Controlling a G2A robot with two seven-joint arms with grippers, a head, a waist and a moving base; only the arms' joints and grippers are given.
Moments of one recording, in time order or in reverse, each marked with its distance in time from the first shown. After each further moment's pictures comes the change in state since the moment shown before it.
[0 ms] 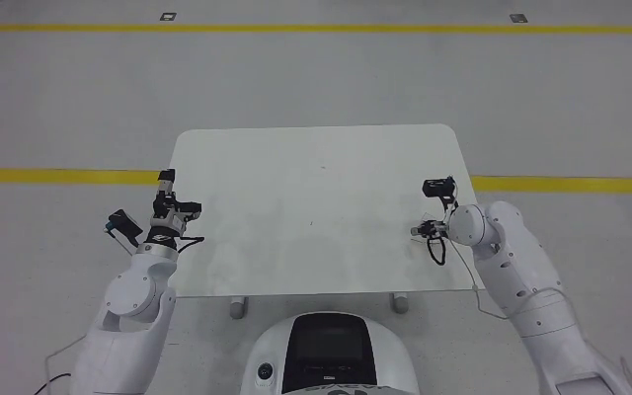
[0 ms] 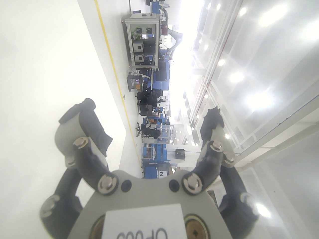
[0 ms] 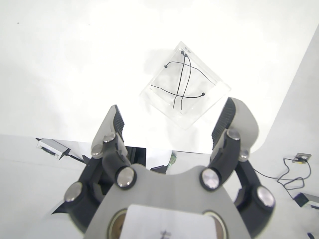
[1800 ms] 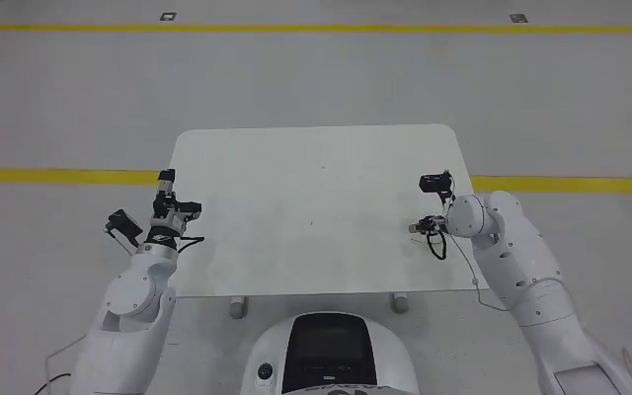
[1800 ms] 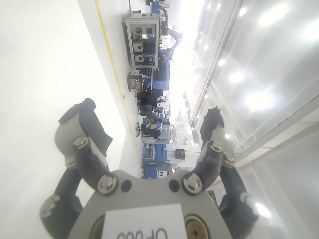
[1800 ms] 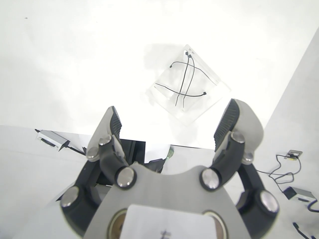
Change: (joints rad) left arm 0.000 0.000 0.000 0.000 0.000 0.000 0.000; right arm 0.067 -0.001 -0.033 0.026 0.012 -0.017 0.072
